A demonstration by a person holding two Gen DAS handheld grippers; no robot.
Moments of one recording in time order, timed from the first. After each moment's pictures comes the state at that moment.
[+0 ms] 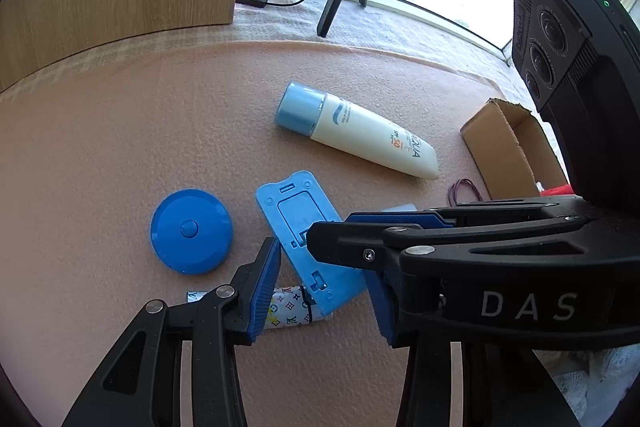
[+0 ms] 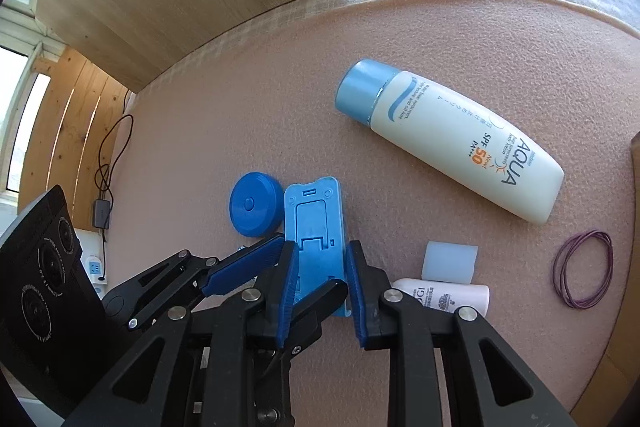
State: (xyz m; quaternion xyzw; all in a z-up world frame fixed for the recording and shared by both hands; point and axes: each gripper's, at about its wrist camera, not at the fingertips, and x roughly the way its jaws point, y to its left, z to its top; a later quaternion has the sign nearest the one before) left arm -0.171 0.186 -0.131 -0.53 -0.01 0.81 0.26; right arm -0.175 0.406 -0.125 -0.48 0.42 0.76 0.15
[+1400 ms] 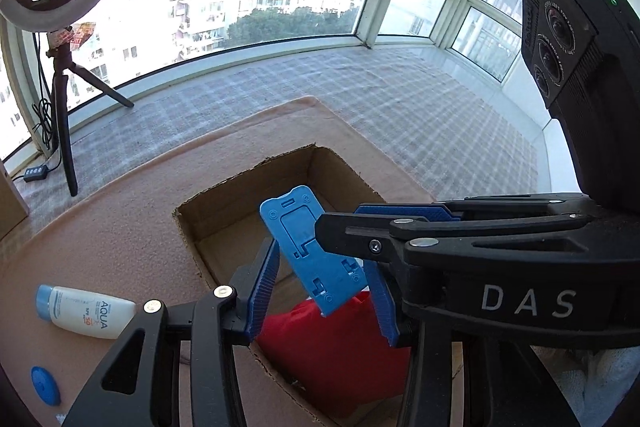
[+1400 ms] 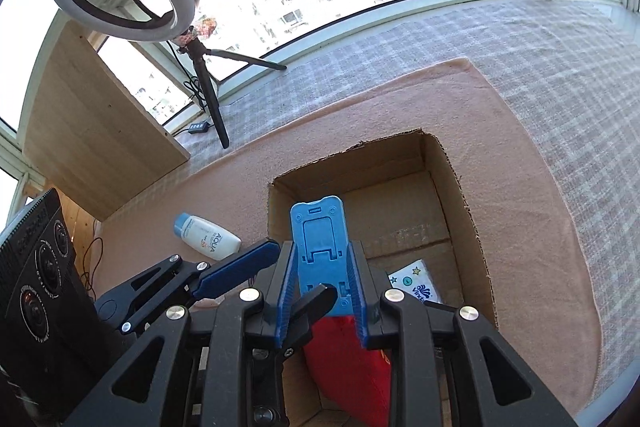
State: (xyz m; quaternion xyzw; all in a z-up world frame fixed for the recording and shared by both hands) left arm -0.102 0.481 -0.045 -0.43 0.10 0.79 0.42; right arm 0.088 0.519 -0.039 -0.34 0.43 0.76 0.35
